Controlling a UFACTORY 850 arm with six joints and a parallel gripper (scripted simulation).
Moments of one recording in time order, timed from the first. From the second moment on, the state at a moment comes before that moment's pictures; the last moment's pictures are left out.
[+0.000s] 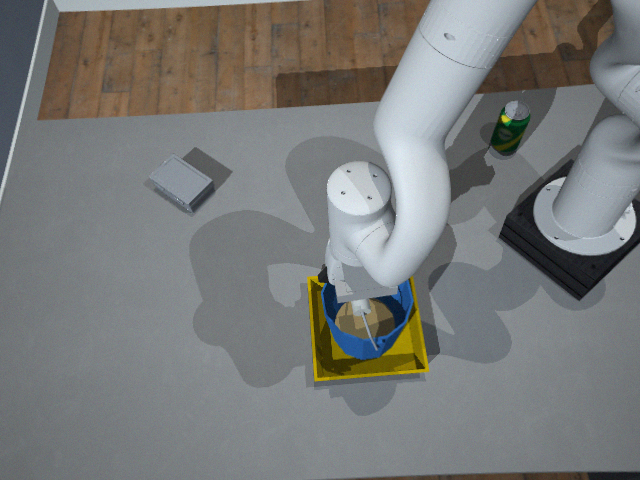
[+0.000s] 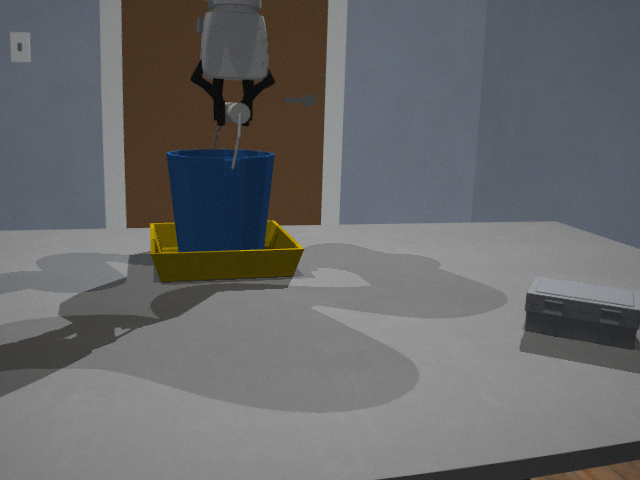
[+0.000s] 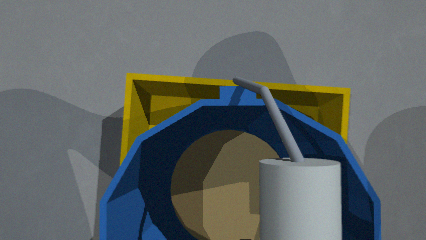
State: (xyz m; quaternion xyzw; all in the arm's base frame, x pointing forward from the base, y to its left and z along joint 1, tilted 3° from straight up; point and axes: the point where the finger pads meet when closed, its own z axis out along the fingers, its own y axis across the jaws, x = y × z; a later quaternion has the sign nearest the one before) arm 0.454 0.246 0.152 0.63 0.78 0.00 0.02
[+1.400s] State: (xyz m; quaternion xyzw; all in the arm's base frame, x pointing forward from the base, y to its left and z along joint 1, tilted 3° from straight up) arm 0.454 0.246 0.153 0.63 0.78 0.00 0.02
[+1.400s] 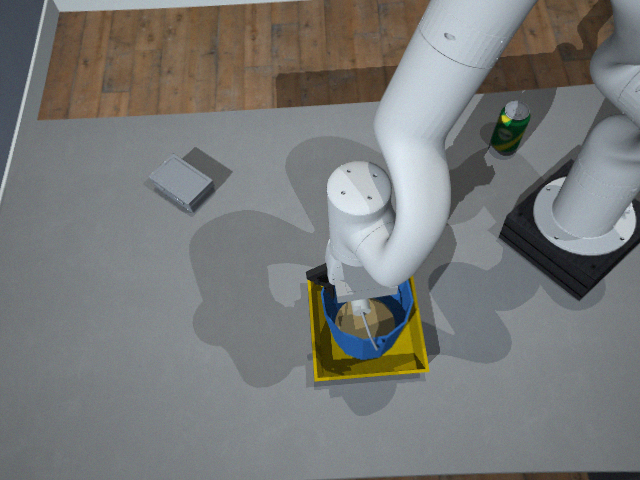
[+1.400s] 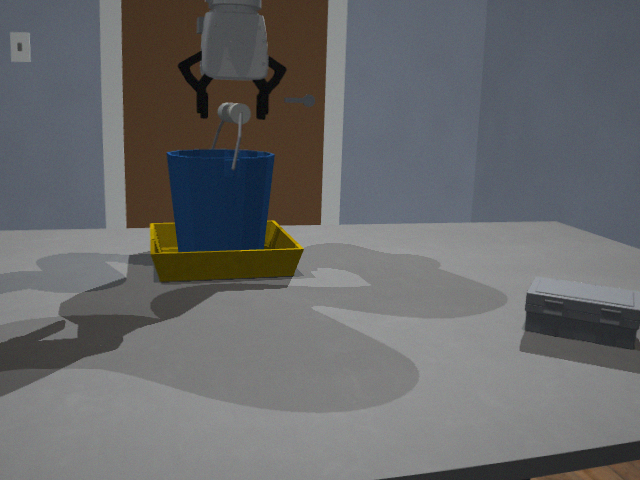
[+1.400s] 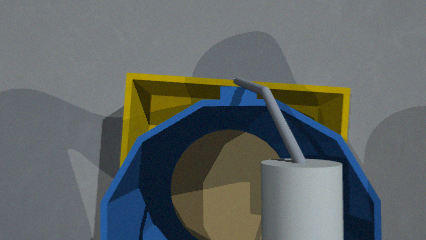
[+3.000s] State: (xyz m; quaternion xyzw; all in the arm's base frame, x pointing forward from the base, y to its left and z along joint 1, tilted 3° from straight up) arm 0.452 0.248 0.224 0.63 0.78 0.00 0.02
